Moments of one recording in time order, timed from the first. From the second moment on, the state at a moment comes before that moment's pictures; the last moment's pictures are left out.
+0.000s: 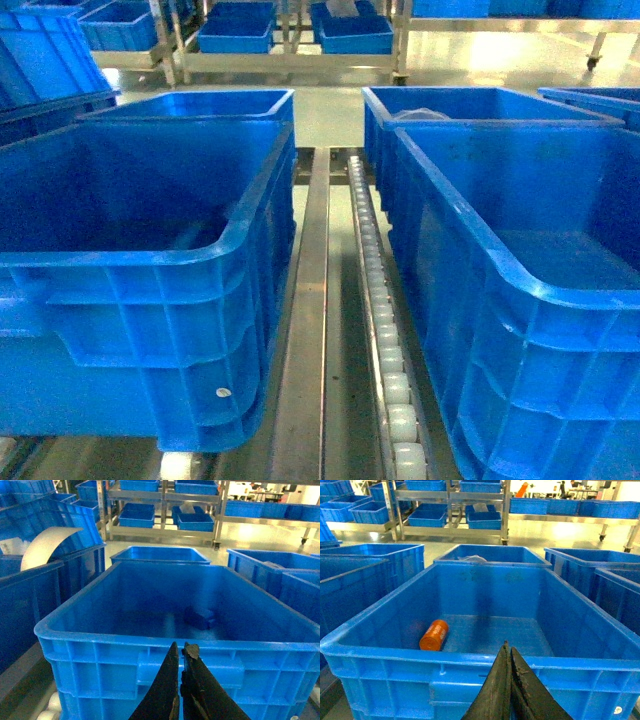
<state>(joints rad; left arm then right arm) 0.00 0.19 0.01 0.19 0.00 -0.01 0.01 0.18 0.01 0.18 0.00 -0.01</state>
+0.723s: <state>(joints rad) 0.00 0.01 0.01 0.00 0.00 -0.01 0.01 0.00 0.01 0.00 0.00 -0.01</state>
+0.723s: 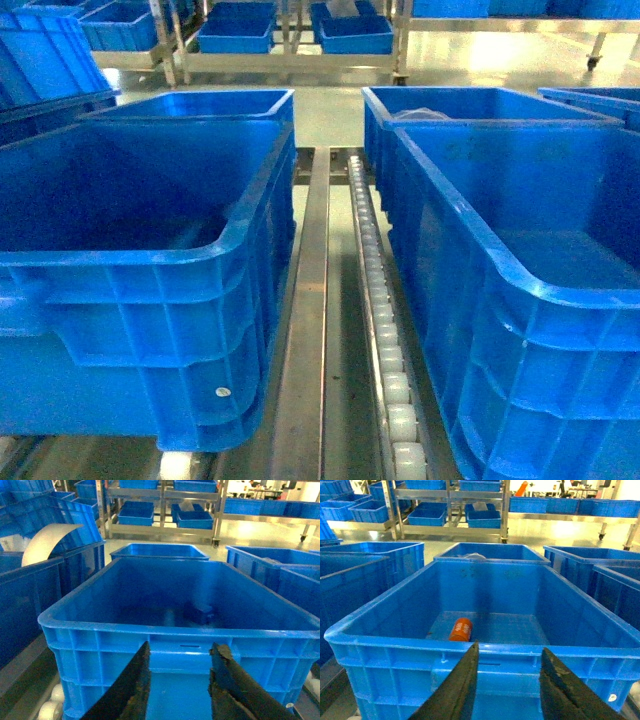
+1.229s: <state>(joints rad) 0.00 0.01 0.01 0.00 0.00 -0.01 0.01 0.00 0.01 0.00 0.00 -0.01</state>
